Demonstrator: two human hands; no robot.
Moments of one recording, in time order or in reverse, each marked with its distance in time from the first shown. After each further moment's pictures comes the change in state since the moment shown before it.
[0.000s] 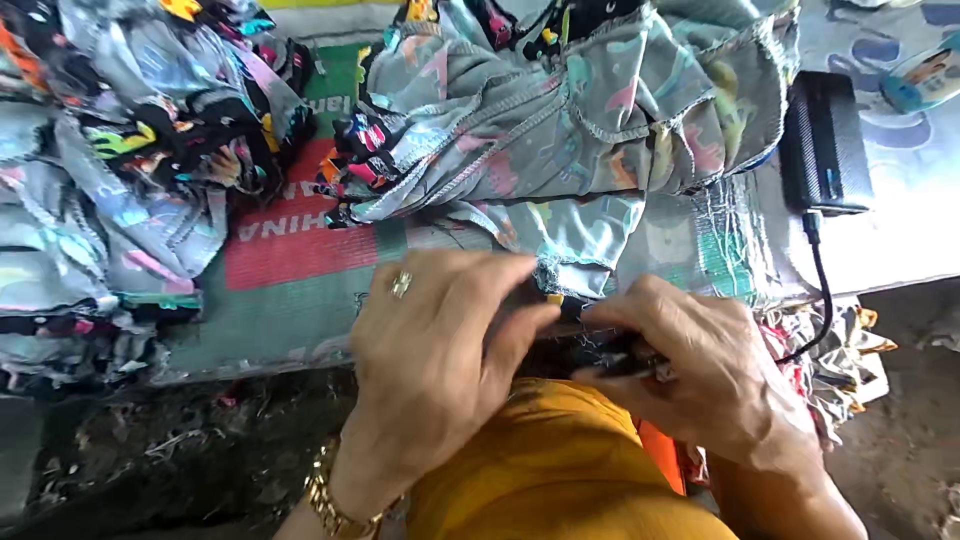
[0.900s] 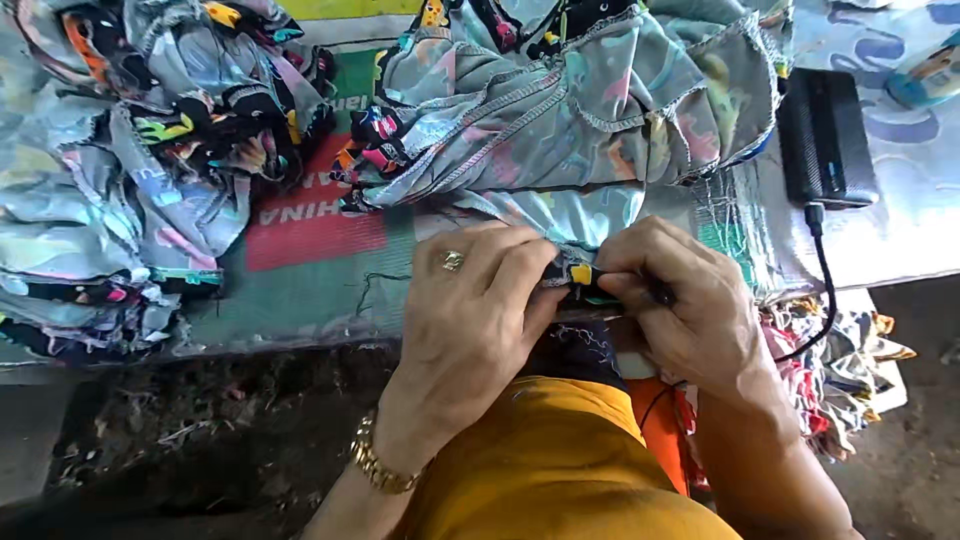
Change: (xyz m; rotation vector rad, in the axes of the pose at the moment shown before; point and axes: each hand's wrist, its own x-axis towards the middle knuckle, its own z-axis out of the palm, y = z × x) left_hand 0.002 0.007 0.023 0.051 -0.016 0.051; right_hand 0.010 0.021 0.007 0.192 0.131 0.036
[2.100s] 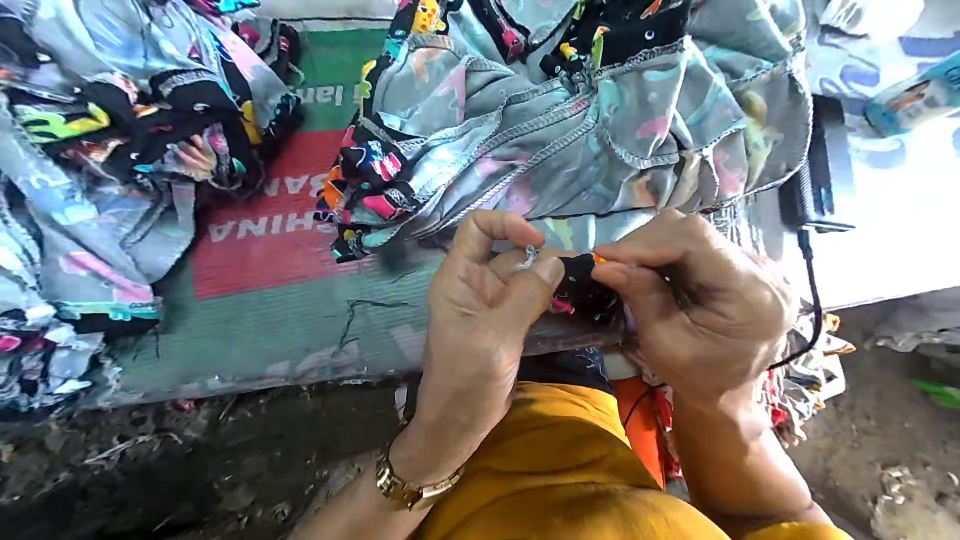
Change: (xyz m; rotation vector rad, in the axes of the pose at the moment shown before) left_hand 0.016 0.007 0.016 -1.432 0.161 -0.728; right_hand 0.034 -0.009 0.018 0.036 0.234 -0.068
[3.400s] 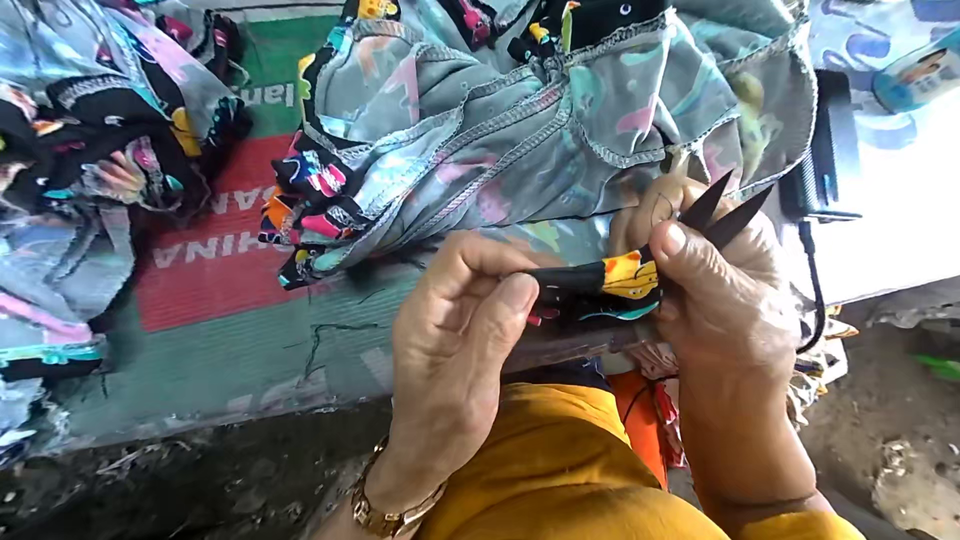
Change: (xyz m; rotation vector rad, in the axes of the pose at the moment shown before) left_hand 0.005 -0.006 -0.007 0.204 -0.111 0.199; right_hand 0.003 0.025 -0.020 0.859 -0.113 0.429
